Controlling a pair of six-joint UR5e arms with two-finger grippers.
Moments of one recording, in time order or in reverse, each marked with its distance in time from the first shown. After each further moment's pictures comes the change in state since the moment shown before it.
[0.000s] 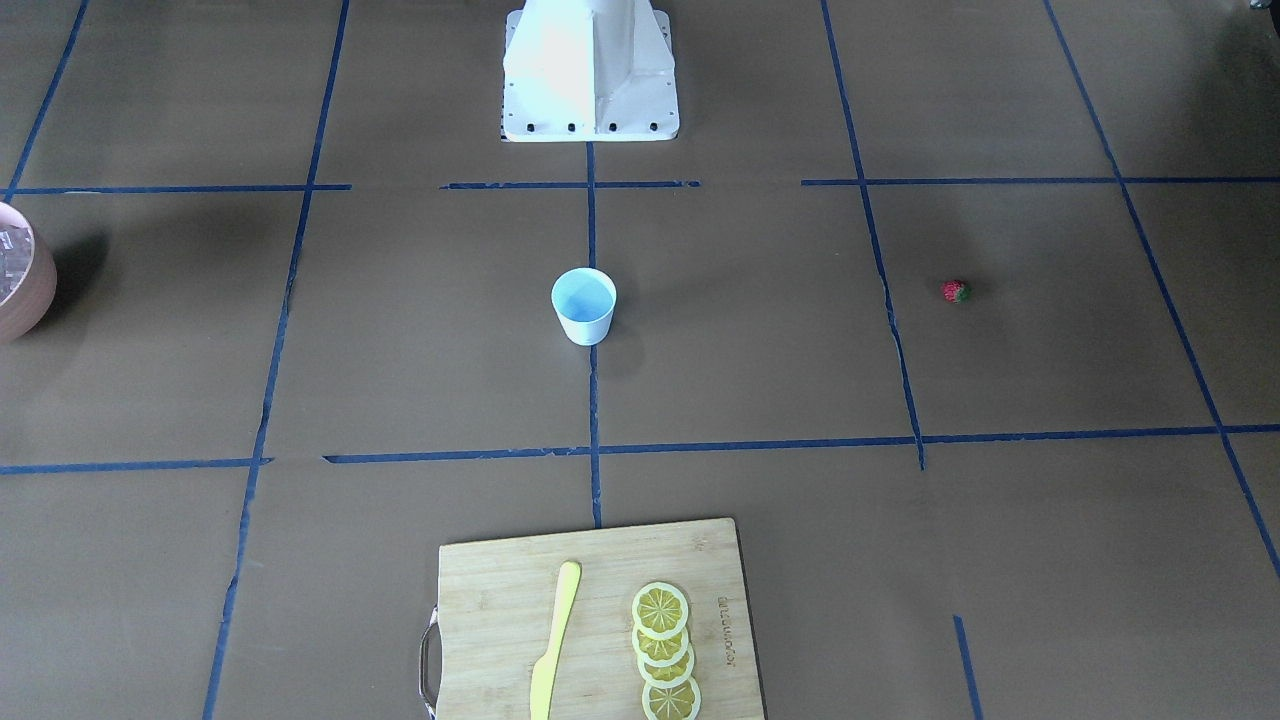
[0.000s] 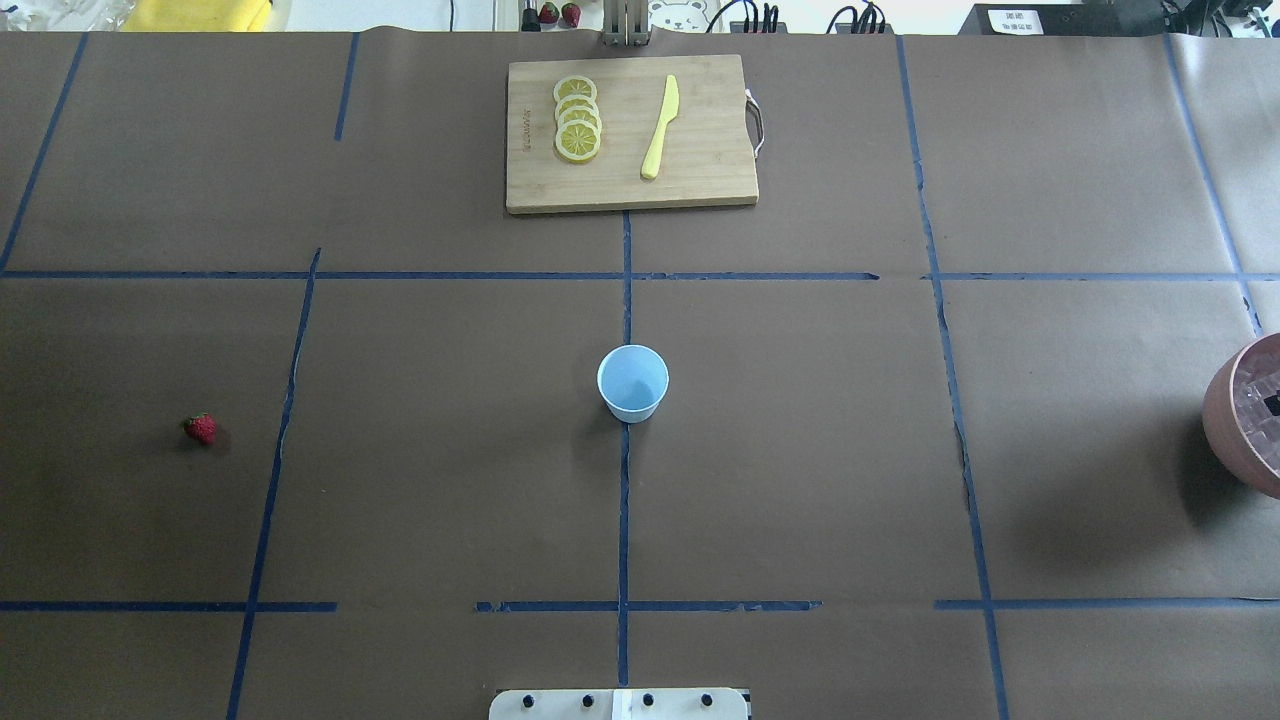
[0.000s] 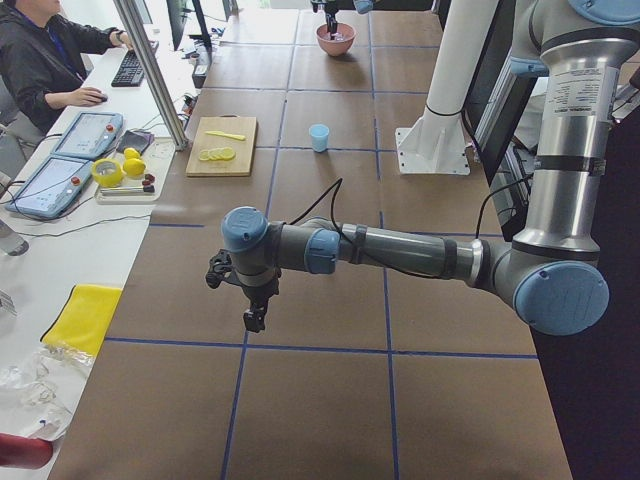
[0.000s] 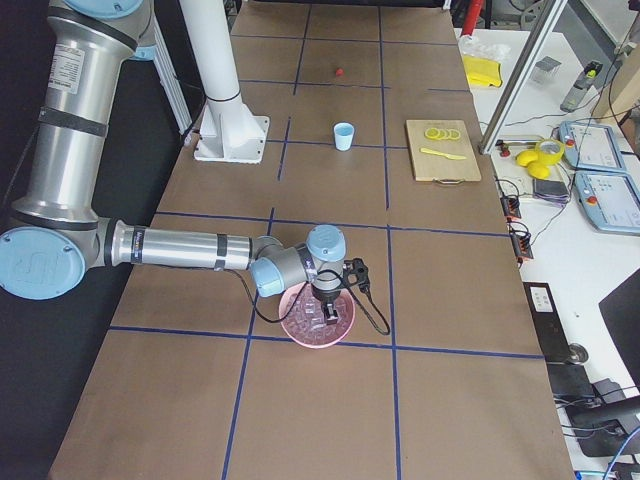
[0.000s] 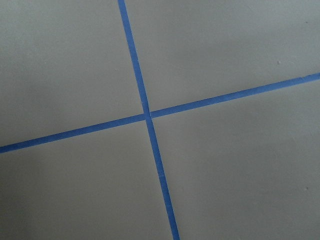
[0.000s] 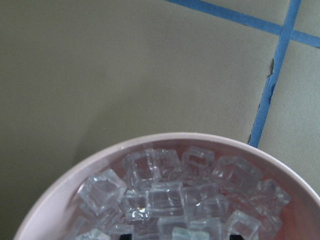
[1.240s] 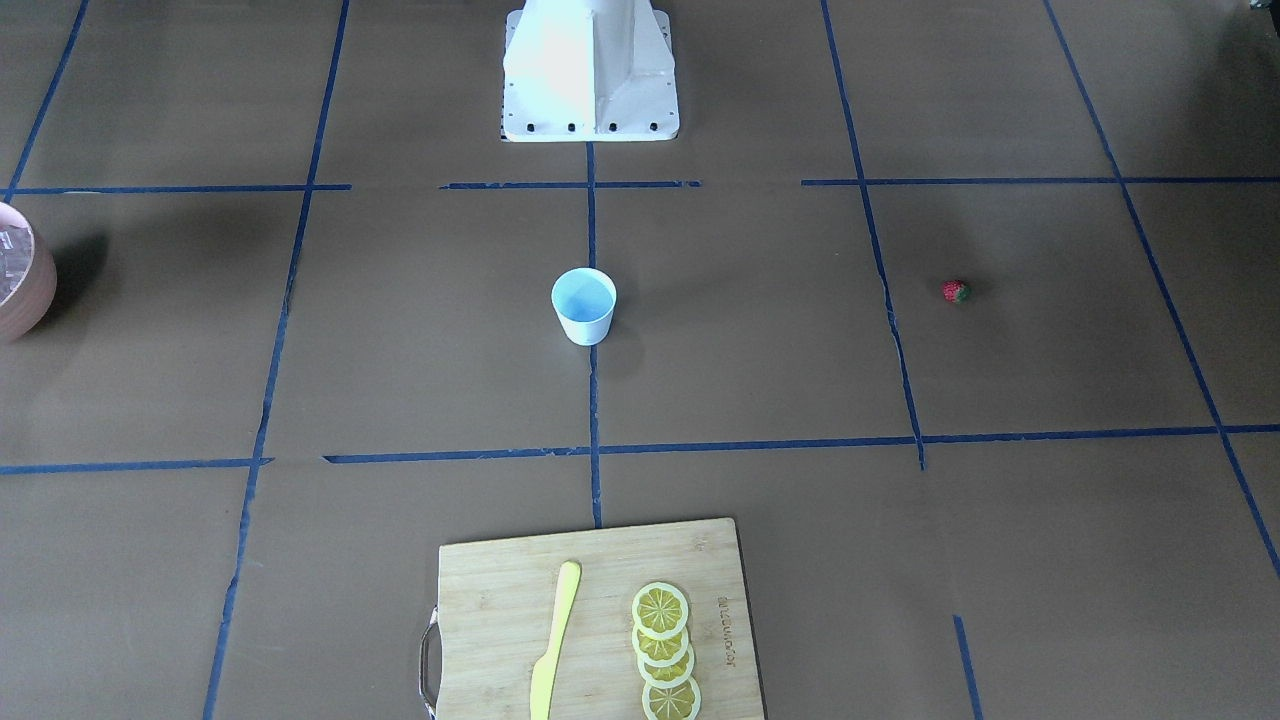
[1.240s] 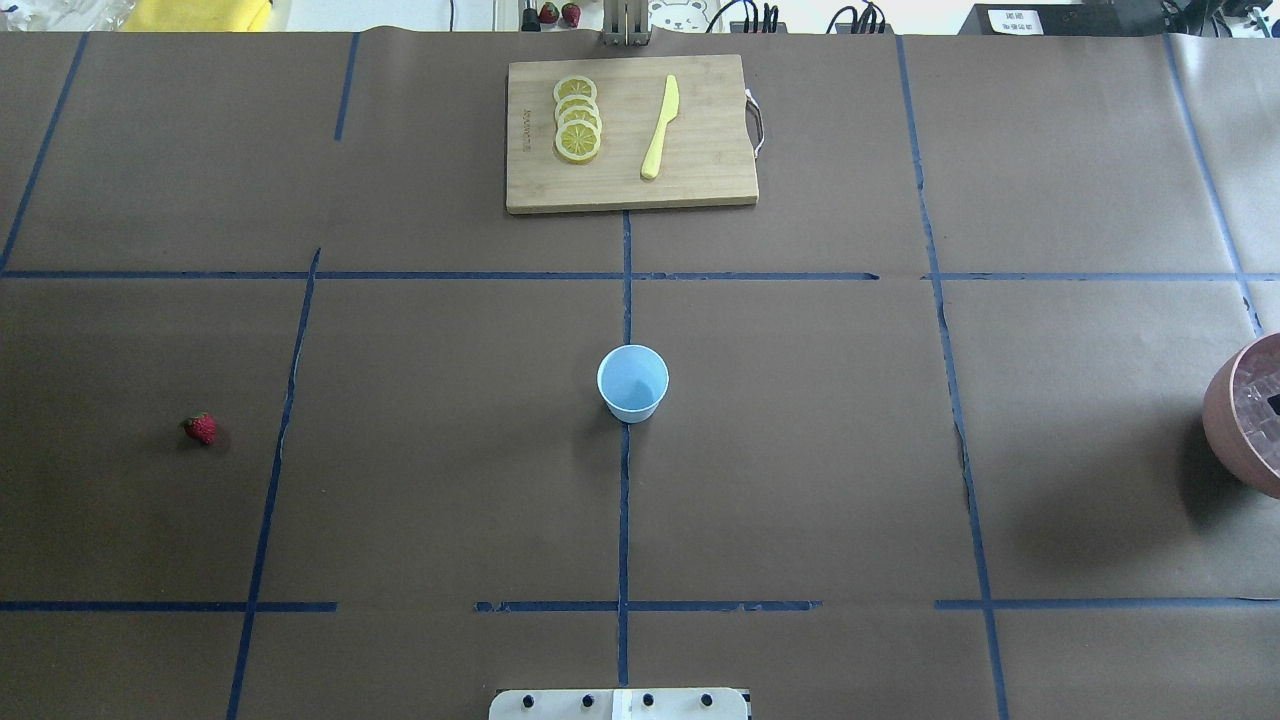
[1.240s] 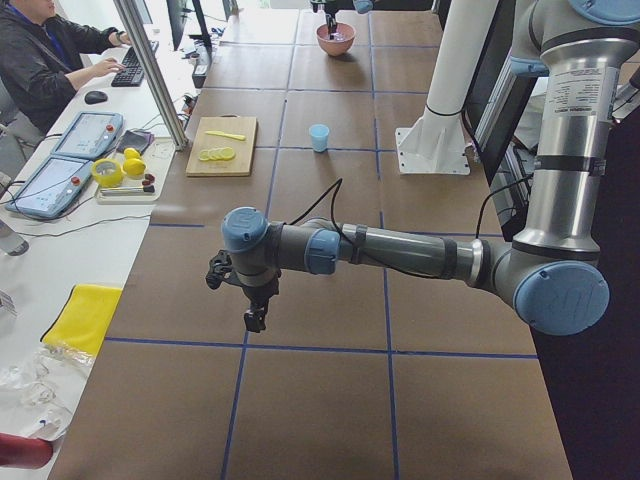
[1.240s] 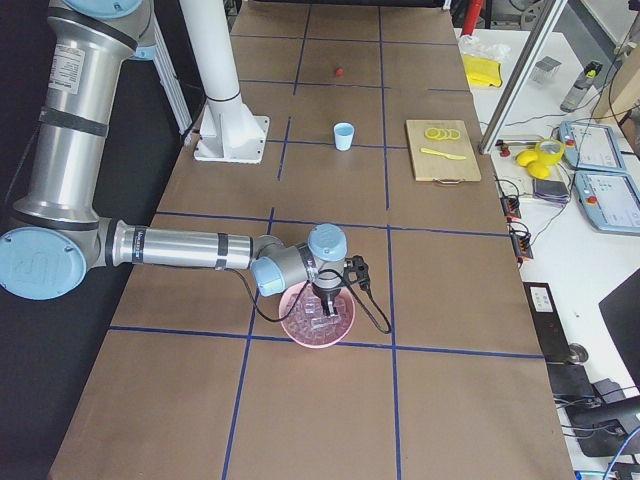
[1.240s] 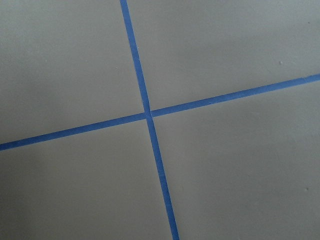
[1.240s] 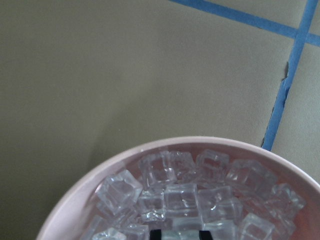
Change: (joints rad) left arm 0.000 0.001 0.000 0.000 -0.002 -0.016; right arm 0.011 0.006 0.007 -0.004 0.038 -0.013
